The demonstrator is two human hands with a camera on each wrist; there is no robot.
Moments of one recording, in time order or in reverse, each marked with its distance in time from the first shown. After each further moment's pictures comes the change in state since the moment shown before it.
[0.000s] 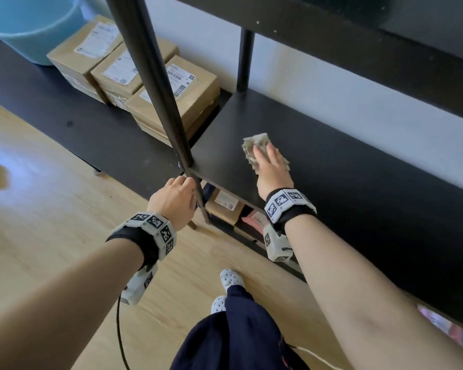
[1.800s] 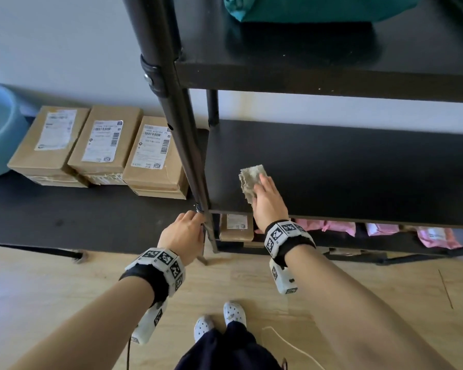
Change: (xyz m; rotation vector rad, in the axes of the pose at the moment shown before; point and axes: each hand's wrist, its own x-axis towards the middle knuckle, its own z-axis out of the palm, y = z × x) left_hand 0.046 -0.081 -0.039 0.068 -0.106 0.455; right_hand -0.028 -0.082 0.041 0.072 0.295 0.331
